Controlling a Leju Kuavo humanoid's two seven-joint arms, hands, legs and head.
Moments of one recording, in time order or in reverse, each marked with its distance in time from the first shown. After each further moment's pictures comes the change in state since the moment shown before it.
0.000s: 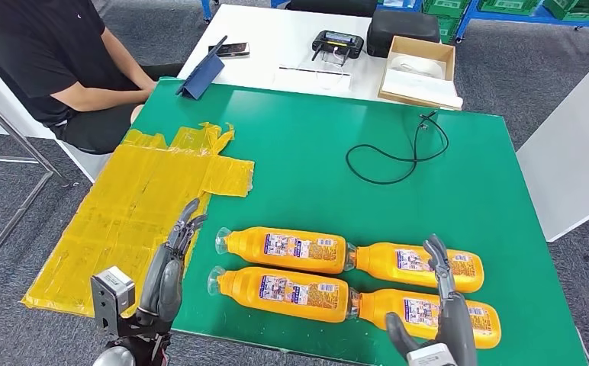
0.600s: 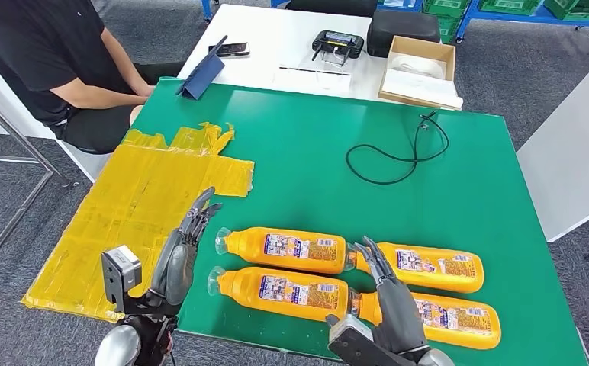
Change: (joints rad) left arm -0.111 0.061 -0.049 0.083 0.112 -0.029 0.039; right arm -0.209 -0.251 0.271 0.208 0.156 -0.040 0.278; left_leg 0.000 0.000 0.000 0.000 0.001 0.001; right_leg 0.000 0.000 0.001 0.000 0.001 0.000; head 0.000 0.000
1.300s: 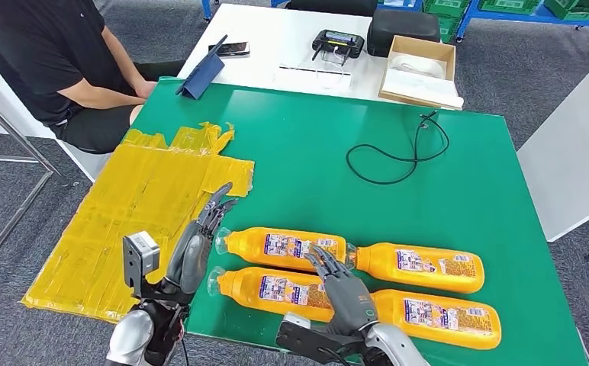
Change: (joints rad) left arm -0.080 0.021 -0.044 0.097 0.037 0.002 0.011; right arm -0.218 -0.017 0.195 0.286 0.133 0.100 0.080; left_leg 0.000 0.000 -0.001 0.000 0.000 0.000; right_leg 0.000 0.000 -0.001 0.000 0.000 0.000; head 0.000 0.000
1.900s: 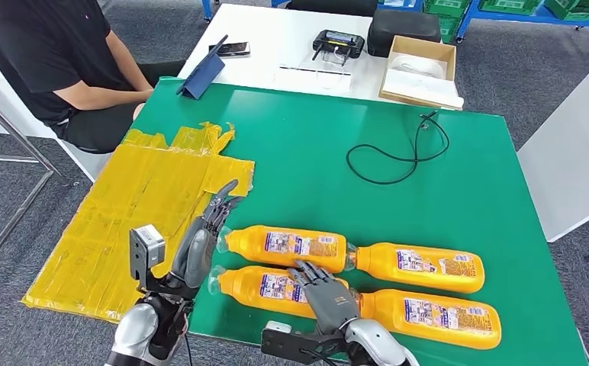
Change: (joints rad) left arm -0.039 0.005 -0.012 0.044 0.022 0.000 0.007; right arm -0.113 0.009 0.099 0.204 0.041 0.063 0.023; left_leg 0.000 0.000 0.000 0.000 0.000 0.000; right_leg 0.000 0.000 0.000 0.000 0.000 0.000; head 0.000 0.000
